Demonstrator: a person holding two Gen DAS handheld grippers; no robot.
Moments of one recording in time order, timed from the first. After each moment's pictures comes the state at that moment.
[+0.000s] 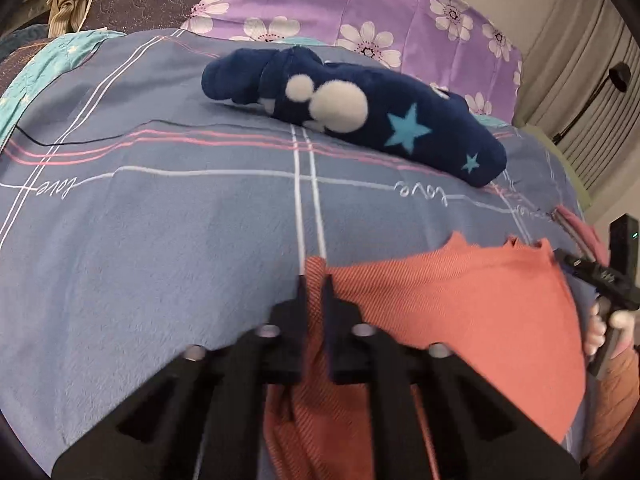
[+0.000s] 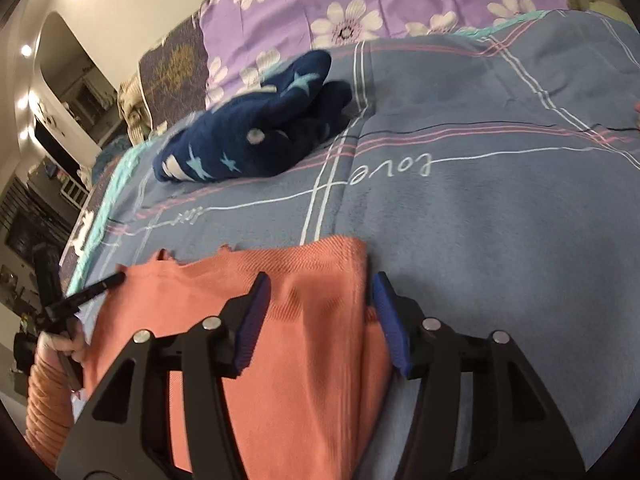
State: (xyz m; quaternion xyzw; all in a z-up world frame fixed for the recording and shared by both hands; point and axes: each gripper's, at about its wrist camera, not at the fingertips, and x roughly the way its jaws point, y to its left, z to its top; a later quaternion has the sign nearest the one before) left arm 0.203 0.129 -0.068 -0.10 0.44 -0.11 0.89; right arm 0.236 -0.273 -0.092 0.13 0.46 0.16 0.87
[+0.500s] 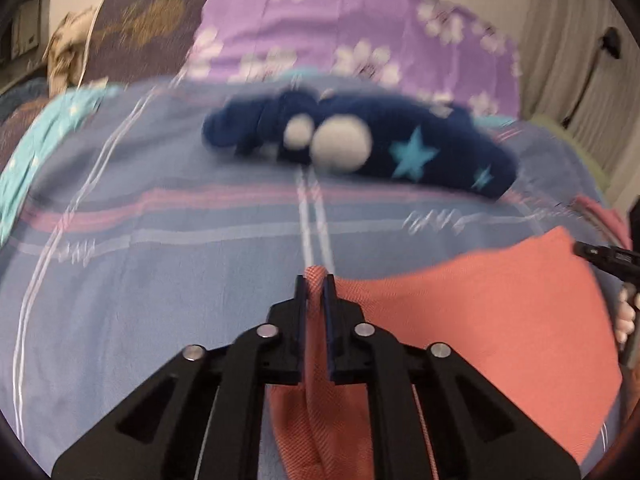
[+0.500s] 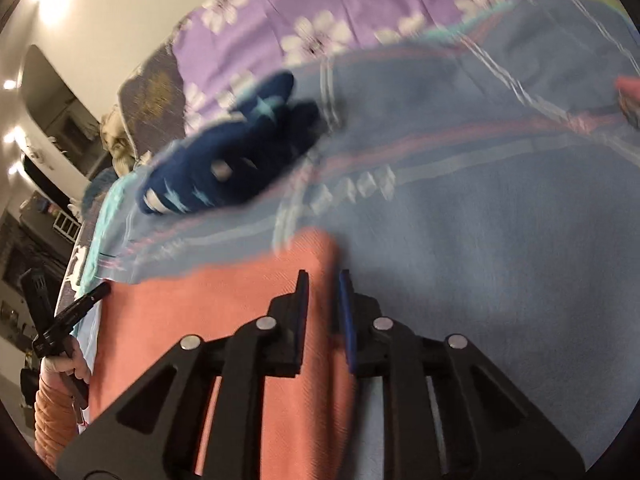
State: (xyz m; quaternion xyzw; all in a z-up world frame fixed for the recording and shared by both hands) left arm 0.213 0.118 -0.062 -0.03 0.41 -0.07 0.91; right arm 0.229 -0.304 -0.097 0.20 0.44 0.12 0.87
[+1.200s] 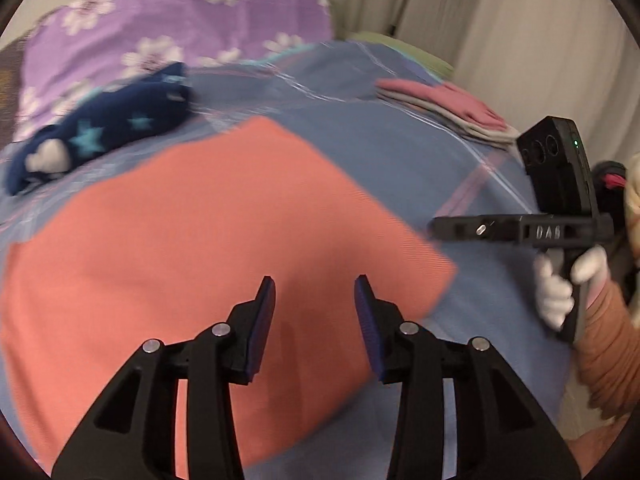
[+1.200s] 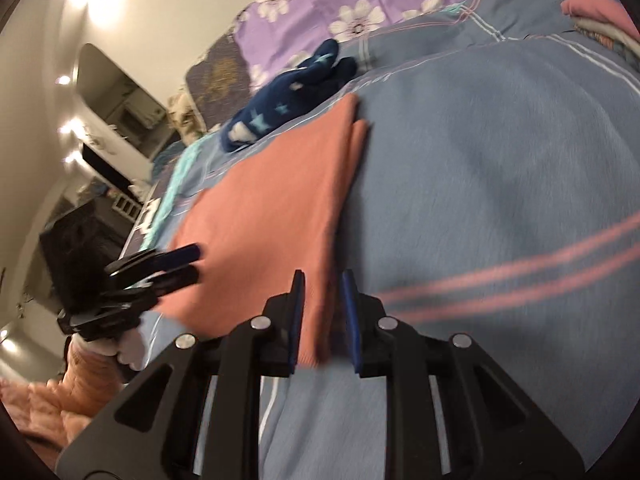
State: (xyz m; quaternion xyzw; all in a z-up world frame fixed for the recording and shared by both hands) left arm 0.048 -0.127 -0.045 0.07 0.42 -0.34 0.84; right arm 0.033 -0.353 -0.092 0.23 0.42 0.24 0.84
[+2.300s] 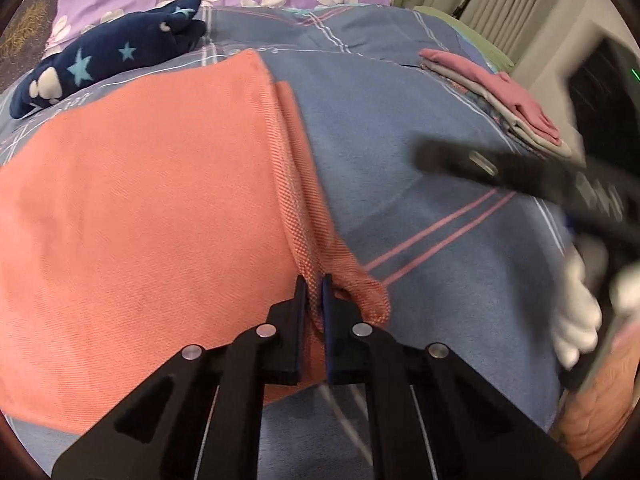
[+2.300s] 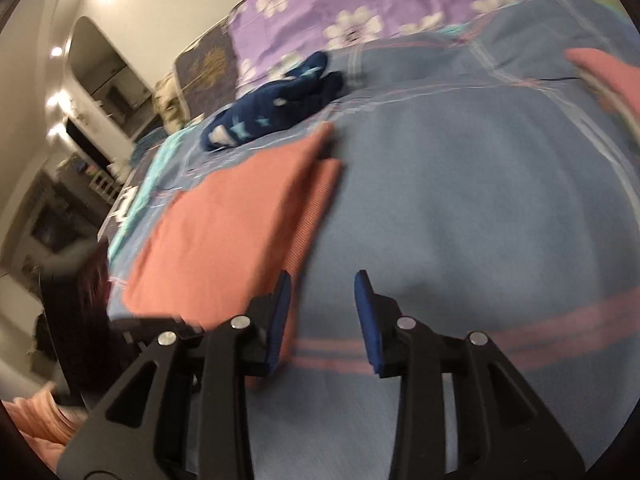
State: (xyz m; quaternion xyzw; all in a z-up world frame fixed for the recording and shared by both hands) left arm 0.052 -0.211 -0.079 0.02 0.51 -0.23 0.83; right arm 0.093 -0.361 -0.068 0.18 0.45 0.22 0.85
